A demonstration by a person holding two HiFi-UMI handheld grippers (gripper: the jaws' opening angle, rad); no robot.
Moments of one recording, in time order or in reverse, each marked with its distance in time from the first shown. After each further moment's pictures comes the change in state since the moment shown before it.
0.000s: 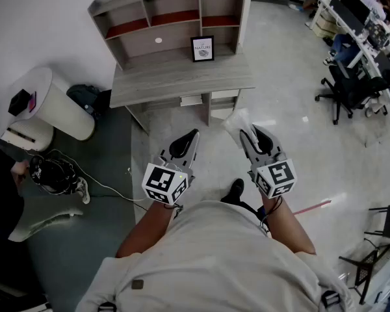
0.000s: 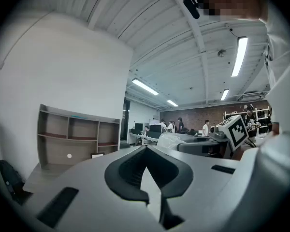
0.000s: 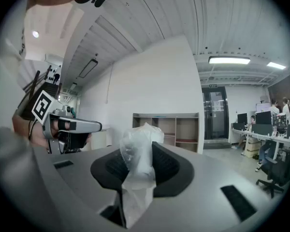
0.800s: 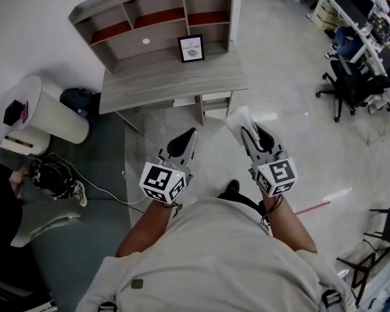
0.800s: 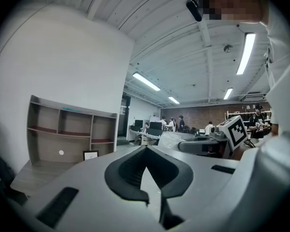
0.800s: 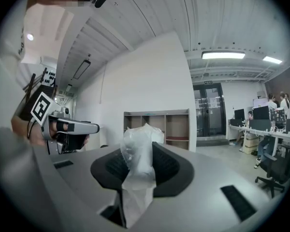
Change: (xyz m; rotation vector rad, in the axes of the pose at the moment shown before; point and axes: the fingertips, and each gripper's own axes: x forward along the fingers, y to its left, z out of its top) left arm 0.106 -0.010 -0.017 -0.026 0.034 0.004; right arm 0.017 -0.111 -0.020 0.035 0.013 -0.018
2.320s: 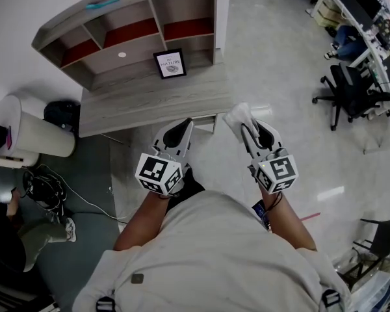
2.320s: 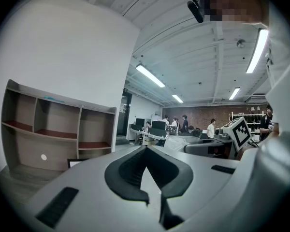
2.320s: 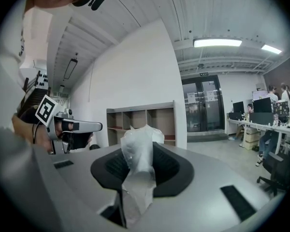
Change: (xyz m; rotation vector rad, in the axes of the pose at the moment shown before) left arm 0.241 0.071 0.006 -0.030 0.016 0.004; right arm 0.125 -0.206 -0.009 0.054 0.042 -0.004
